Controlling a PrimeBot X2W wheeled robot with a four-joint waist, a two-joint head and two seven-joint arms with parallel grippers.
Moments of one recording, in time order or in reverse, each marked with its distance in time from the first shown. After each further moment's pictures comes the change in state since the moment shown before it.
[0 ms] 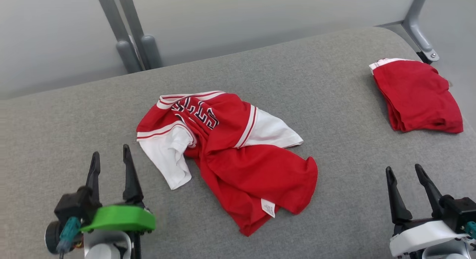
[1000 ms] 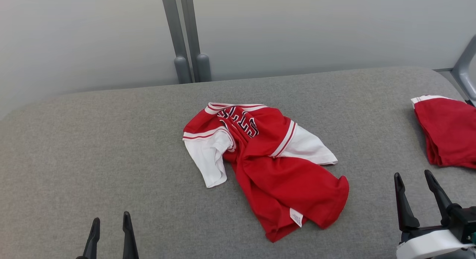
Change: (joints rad) left arm 0.380 -0.018 0.079 -0.201 0.059 -0.116 -0.001; right arm 0.061 0.013 -0.054 -0.064 -0.061 0.000 0.000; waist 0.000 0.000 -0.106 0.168
